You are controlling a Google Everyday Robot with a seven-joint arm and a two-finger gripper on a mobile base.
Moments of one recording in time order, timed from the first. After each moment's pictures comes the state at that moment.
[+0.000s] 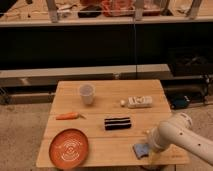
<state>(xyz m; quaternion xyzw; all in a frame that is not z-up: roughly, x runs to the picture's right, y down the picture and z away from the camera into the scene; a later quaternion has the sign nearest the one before) 0.211 0.311 0.726 -0.33 -0.10 0.01 0.94</state>
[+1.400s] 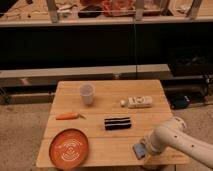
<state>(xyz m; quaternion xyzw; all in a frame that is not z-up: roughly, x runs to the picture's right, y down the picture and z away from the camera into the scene) 0.204 0.337 0.746 -0.34 -0.10 0.02 0.93</state>
